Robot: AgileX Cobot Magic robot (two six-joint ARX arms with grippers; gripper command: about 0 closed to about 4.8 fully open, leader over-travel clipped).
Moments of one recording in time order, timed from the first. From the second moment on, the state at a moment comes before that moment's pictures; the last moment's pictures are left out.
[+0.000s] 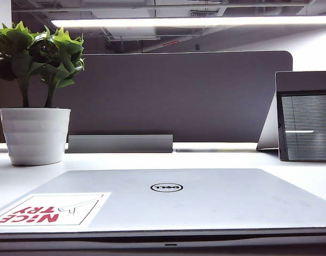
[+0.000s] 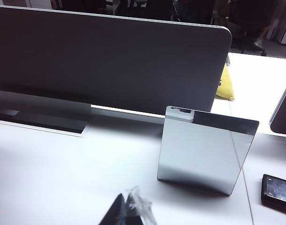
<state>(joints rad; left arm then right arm) -0.05 0.00 0.01 0.06 0.02 -0.04 0.08 0.80 1.37 -0.74 -0.07 -0.05</state>
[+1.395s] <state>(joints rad) -0.05 0.00 0.01 0.06 0.02 -0.04 -0.04 0.19 0.48 -0.25 -0.10 -0.06</state>
